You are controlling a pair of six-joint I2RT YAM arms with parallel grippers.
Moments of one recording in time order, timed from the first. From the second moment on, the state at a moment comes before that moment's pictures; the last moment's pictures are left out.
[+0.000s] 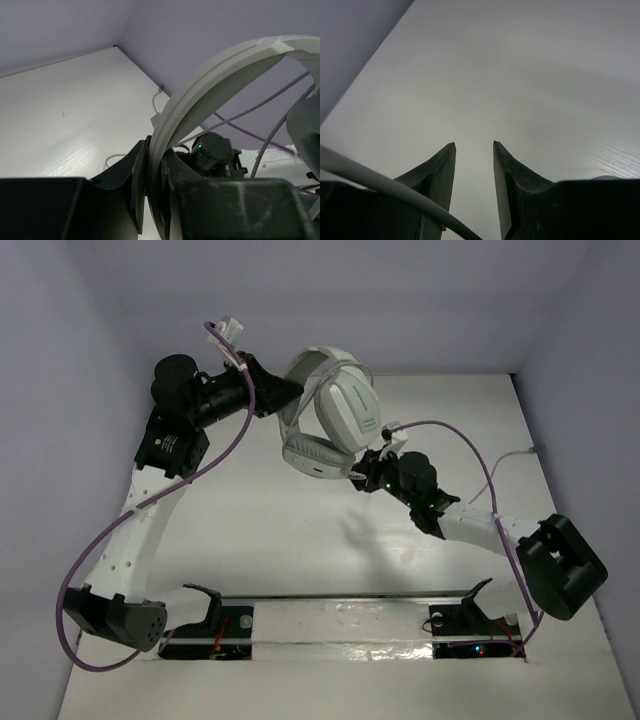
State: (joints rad) left arm -0.31 1.22 1.45 -0.22 0.67 -0.52; right arm 0.65 1.37 0.66 0.54 -0.03 0.39
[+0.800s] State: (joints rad) left arm -0.22 1.27 1.43 0.11 0.60 -0.91; right arm 0.66 1.70 0.67 0.71 -0.20 0.50
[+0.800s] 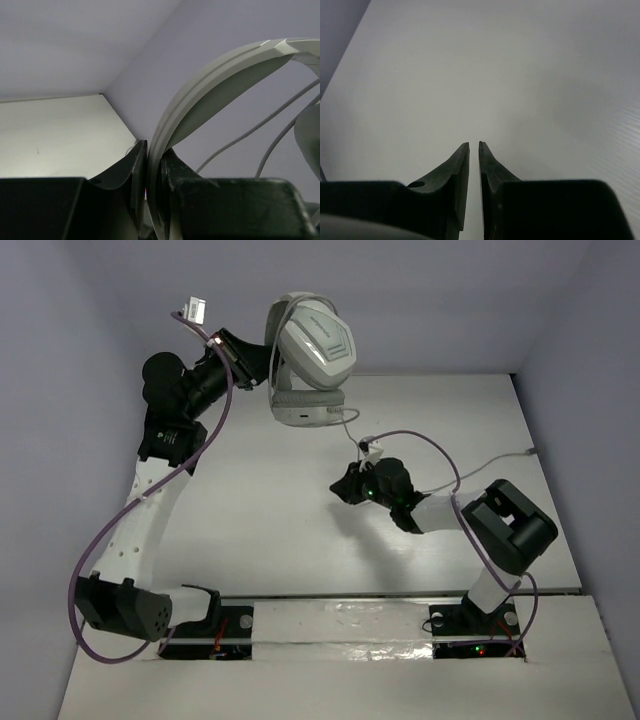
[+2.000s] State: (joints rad) left arm -0.56 1.58 1.24 -0.12 -0.61 -0.32; right arm 1.20 1.26 1.52 -0.60 0.43 0.24
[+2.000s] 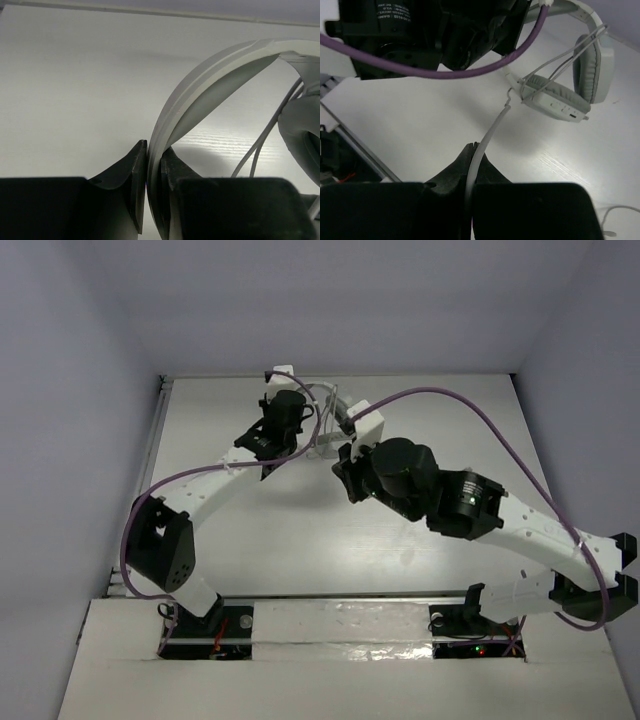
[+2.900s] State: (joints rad) left arm -0.71 1.25 1.07 -0.30 -0.38 -0.30; right arm 0.79 1.35 1.37 -0.28 0.67 -0.09
